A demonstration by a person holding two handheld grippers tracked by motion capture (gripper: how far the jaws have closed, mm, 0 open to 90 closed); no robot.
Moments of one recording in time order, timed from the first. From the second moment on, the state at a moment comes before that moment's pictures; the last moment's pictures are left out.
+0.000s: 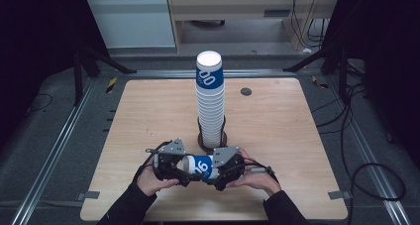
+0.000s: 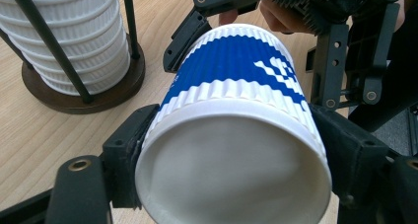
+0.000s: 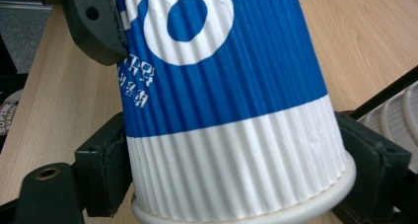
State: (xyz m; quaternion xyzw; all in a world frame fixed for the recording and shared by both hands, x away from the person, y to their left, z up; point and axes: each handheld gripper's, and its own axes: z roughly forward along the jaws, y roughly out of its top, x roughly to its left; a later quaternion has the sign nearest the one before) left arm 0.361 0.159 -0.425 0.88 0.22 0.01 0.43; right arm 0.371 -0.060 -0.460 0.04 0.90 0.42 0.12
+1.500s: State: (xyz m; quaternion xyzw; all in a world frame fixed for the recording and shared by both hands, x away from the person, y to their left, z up) left arm 0.361 0.182 -0.413 0.81 0.22 0.03 0.55; right arm 0.385 -0.096 -0.442 0.12 0.83 0.55 0.01
